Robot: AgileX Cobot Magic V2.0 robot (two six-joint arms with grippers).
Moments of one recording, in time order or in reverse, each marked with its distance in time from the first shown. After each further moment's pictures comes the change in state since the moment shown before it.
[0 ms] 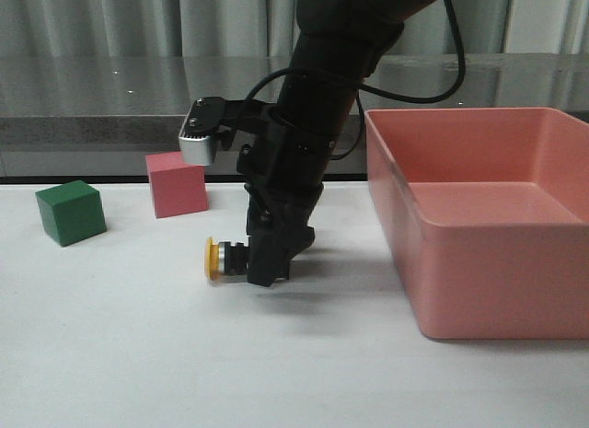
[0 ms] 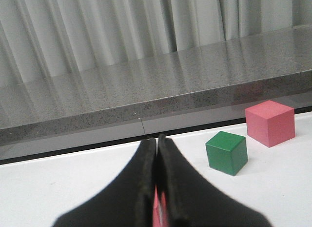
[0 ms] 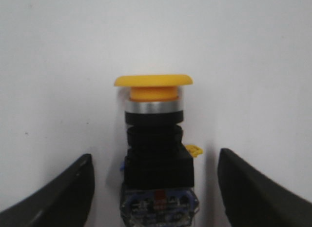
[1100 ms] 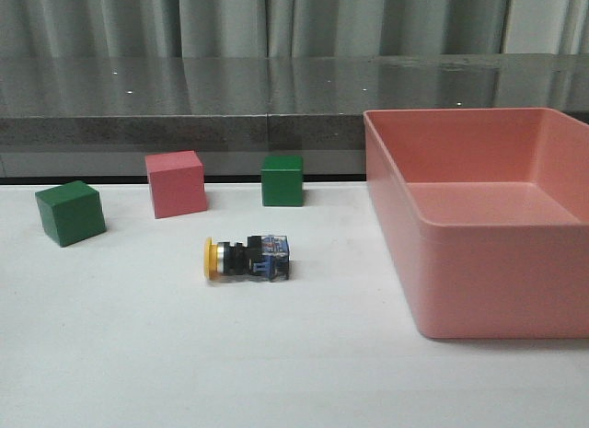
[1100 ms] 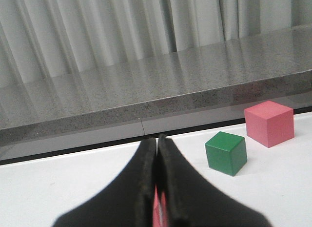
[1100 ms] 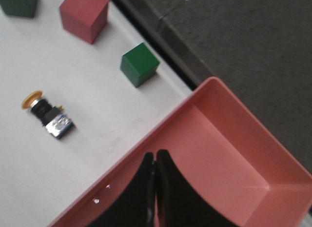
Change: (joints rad) left arm 0.000 0.000 0.000 0.000 0.000 0.000; right arm -0.235 -0.677 0.036 -0.197 0.139 0.741
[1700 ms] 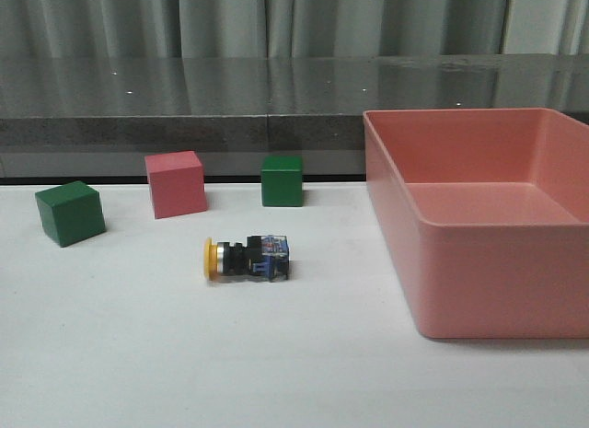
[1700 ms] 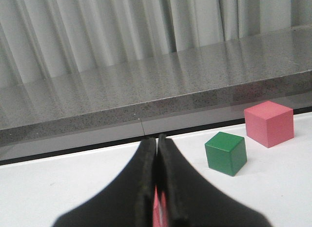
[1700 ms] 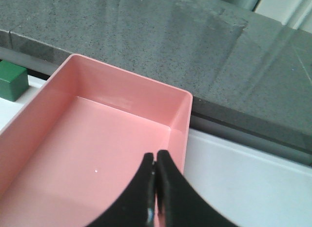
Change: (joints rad) left arm 0.000 0.000 0.000 0.000 0.000 0.000; right arm -0.314 -0.795 1.045 0.007 -0.717 0.077
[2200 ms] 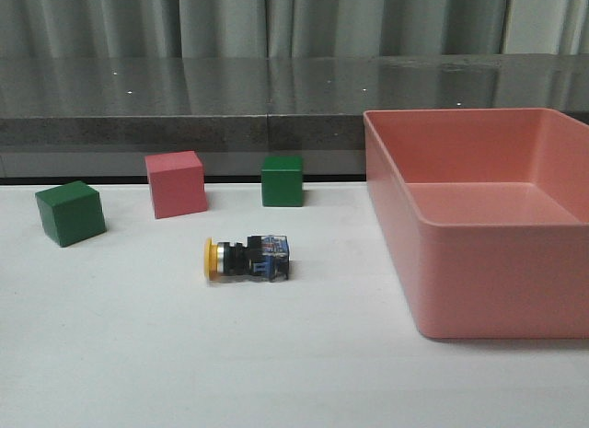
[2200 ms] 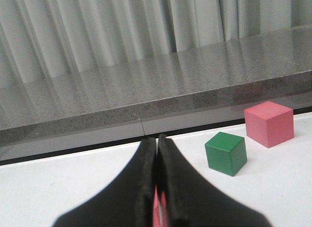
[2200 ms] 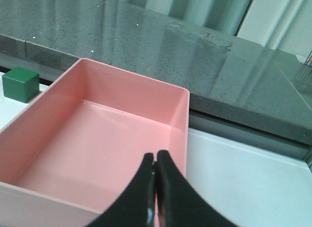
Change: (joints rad) left arm 0.000 0.000 0.000 0.000 0.000 0.000; right arm -0.002 -0.402 0.279 0.026 -0.014 0.000
